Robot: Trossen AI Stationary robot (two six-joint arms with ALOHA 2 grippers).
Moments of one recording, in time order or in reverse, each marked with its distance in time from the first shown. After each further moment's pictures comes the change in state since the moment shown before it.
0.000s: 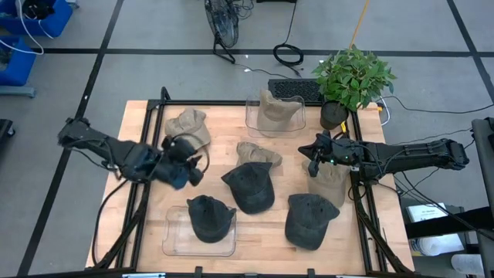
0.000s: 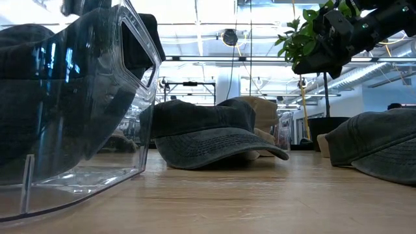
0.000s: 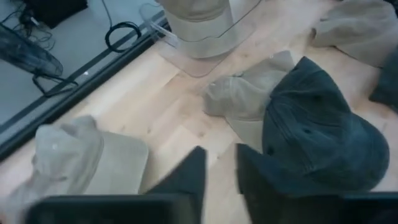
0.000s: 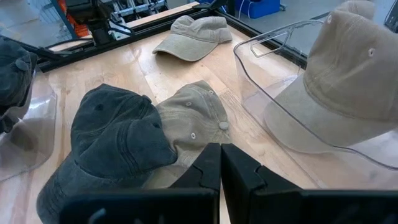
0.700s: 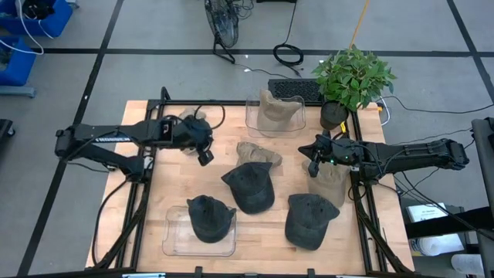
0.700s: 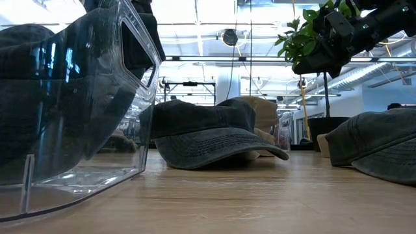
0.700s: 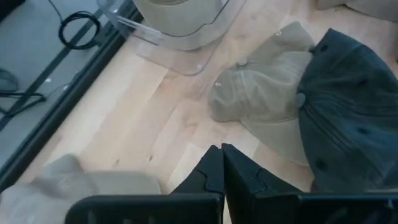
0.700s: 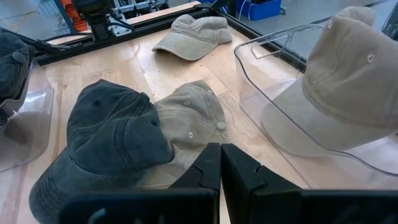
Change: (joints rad) left arm 0.503 0.003 -0.153 0.367 0.476 0.635; right arm 0.000 0.000 0.000 -0.001 0.003 -0.035
